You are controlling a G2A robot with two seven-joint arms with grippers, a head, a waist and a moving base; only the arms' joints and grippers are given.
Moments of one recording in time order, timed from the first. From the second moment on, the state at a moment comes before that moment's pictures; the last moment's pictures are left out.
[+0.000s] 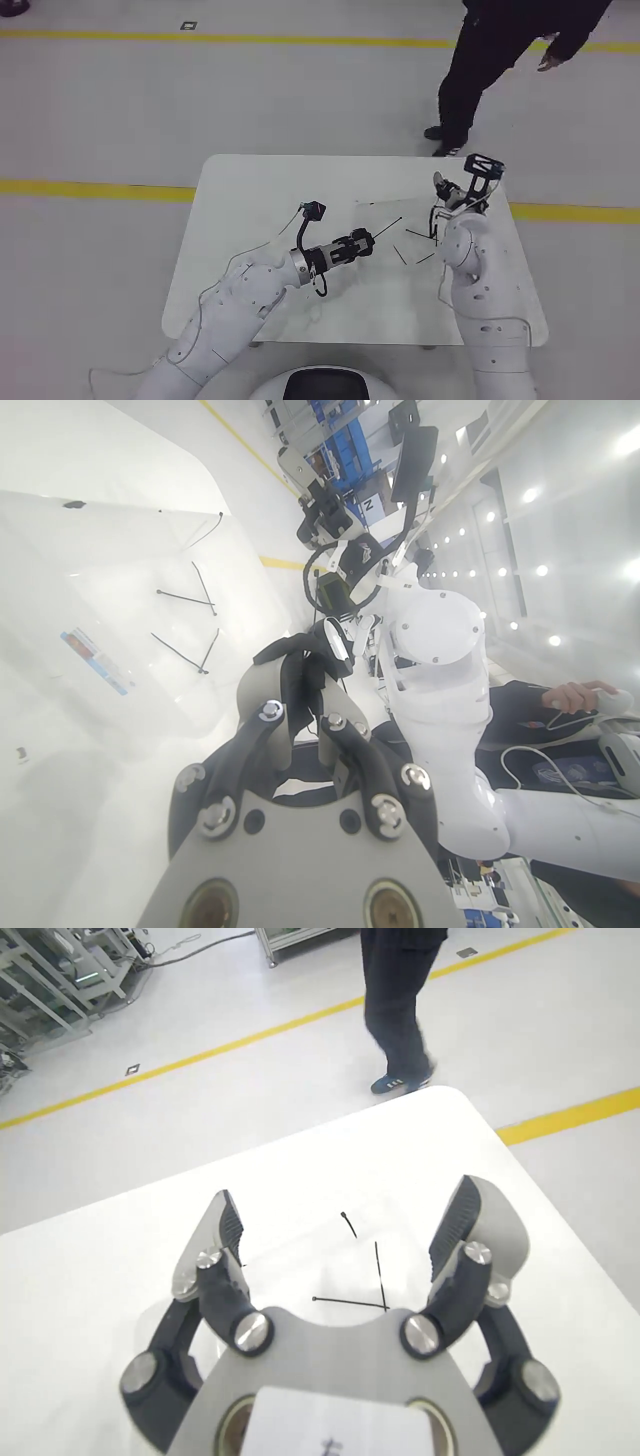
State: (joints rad) left arm 1.26 -1.32 -0.99 -1.46 0.16 -0.34 -0.49; right arm -1.22 -1.46 1.46 -1.50 -1.31 0.33 0.45
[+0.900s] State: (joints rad) left arm 1.26 -1.32 -0.99 -1.46 0.16 -0.34 -0.49; right arm -0.96 -1.44 1.45 -1.25 -1.36 0.26 0.82
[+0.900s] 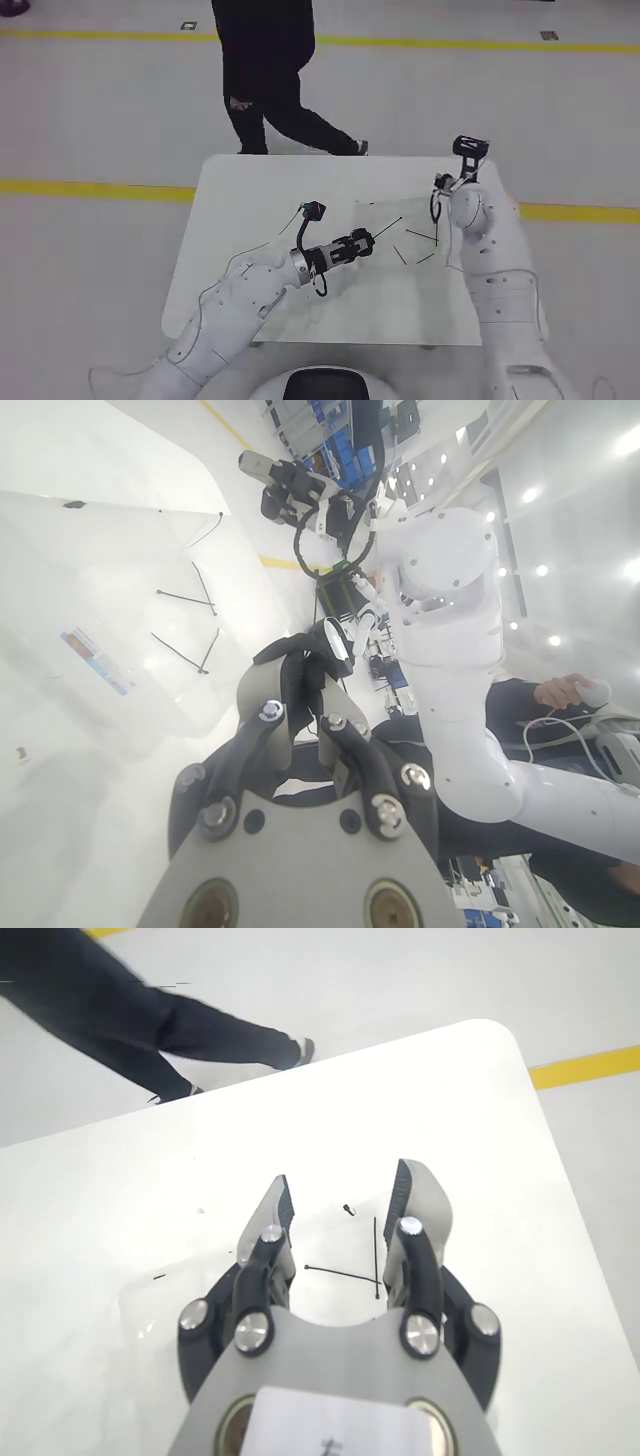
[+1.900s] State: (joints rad) left arm 1.26 -1.32 -0.99 -1.46 0.16 -0.34 -0.49; right arm -0.92 -1.42 1.46 -1.27 -1.42 0.29 1.01
